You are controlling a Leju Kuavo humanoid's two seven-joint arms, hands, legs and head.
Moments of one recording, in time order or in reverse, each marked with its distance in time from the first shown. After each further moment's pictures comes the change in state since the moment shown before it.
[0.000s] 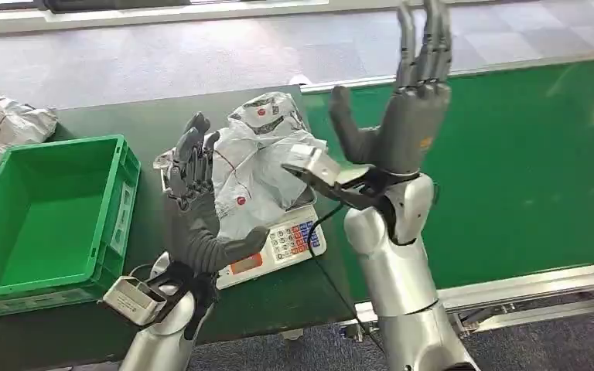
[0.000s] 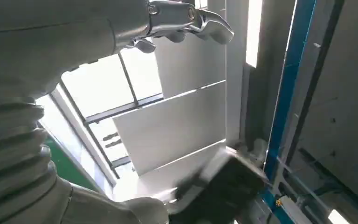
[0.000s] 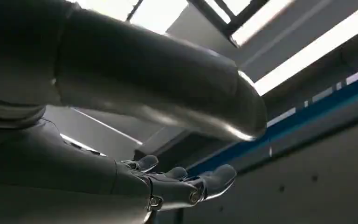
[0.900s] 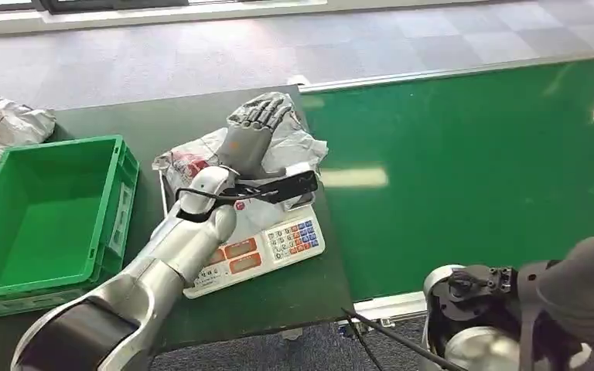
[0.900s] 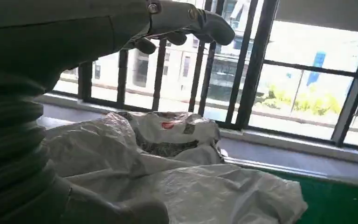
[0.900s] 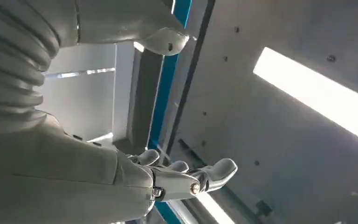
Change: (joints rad) left arm -0.640 -0.006 -0.014 1.029 -0.893 0.263 0.584; right arm 0.298 -0.016 0.174 -0.739 -0.504 0.008 -0.228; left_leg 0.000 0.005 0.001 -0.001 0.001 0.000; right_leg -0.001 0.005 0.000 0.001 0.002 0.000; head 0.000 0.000
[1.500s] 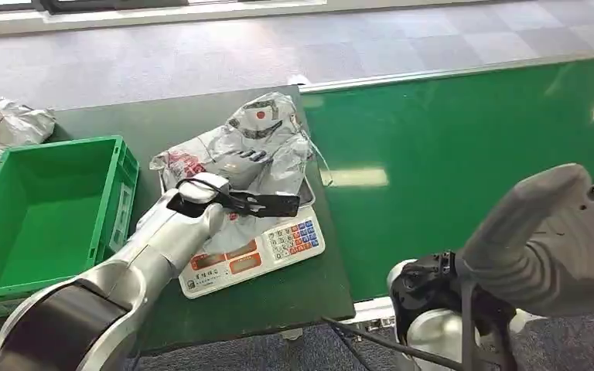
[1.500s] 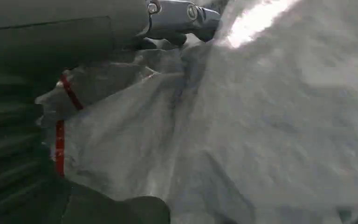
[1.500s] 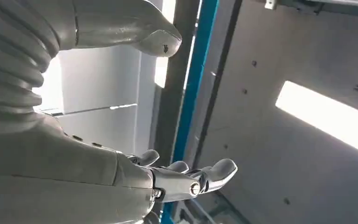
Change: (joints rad) left arm -0.073 0.048 -0.037 0.159 -0.164 -0.483 0.110; right arm -0.011 -0.002 0.076 0.135 -0.055 0.000 0.000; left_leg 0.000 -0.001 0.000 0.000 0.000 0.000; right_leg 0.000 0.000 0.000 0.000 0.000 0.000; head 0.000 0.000
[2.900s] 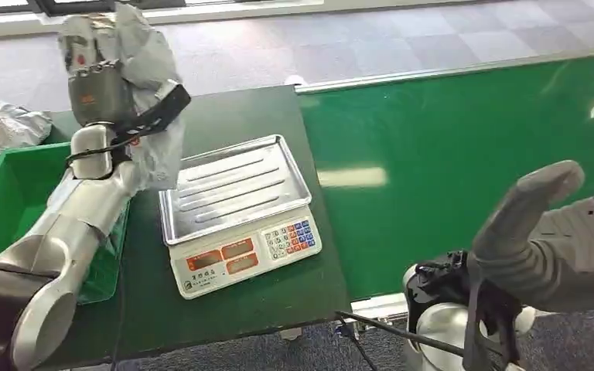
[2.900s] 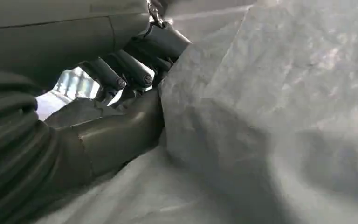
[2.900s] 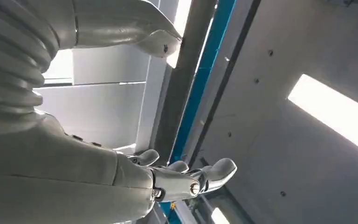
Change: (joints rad) left arm -0.086 0.268 0.219 -0.064 0.022 0.828 0.213; right arm 0.042 -0.006 -0.098 -0.002 0.047 -0.002 0.000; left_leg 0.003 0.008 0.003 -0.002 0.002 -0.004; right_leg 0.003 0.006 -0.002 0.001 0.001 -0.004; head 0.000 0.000
